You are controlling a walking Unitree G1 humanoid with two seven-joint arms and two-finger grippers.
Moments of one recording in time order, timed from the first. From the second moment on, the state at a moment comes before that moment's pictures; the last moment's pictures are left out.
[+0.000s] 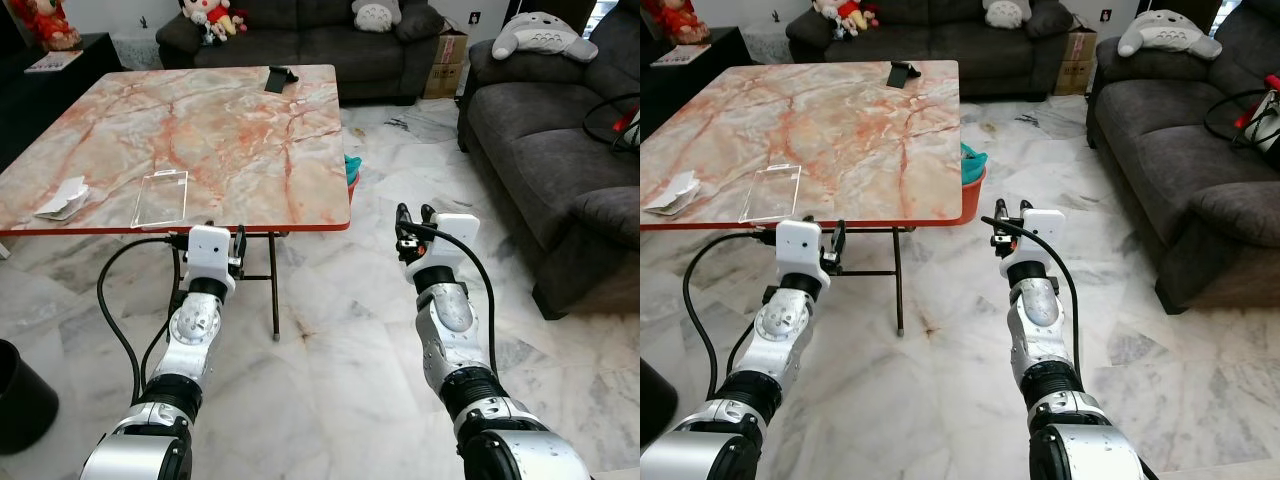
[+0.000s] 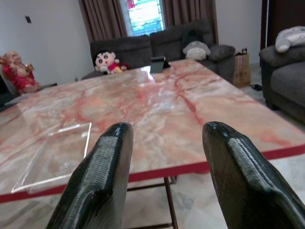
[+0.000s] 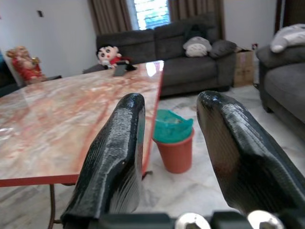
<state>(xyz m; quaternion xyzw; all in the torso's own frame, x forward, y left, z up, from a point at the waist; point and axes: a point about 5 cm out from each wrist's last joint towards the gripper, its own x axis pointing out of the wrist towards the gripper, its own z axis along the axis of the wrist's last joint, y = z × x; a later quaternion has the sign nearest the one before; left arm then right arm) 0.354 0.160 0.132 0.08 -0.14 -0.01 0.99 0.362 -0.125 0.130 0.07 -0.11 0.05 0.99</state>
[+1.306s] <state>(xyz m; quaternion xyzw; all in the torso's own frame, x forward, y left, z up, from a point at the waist) 0.350 0.165 0.137 0.07 -0.14 0.01 0.99 0.359 -0.098 0.136 0.07 -0.12 0.10 0.99</state>
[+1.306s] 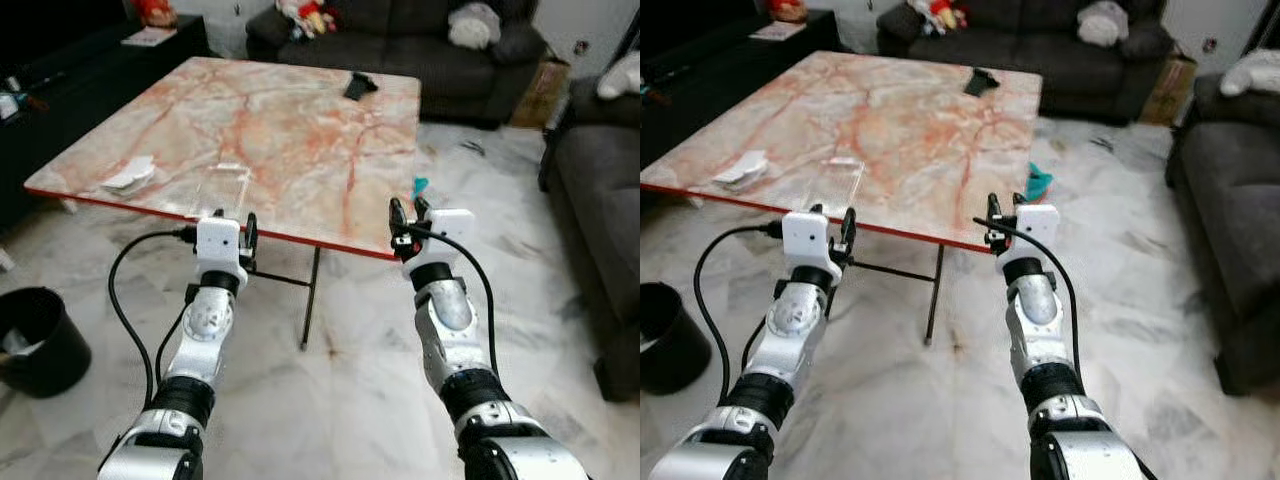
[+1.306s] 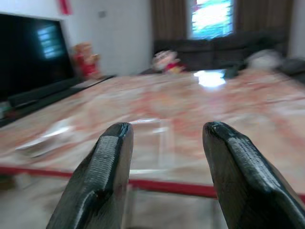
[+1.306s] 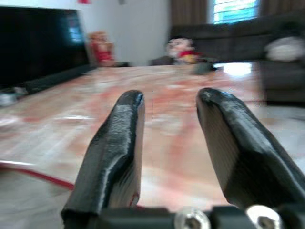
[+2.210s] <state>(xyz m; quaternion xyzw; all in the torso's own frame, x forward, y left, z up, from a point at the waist) 0.353 0.151 0.148 0.06 -0.16 0.00 0.99 0.358 -0.113 0.133 0.06 -0.11 0.09 0.99</state>
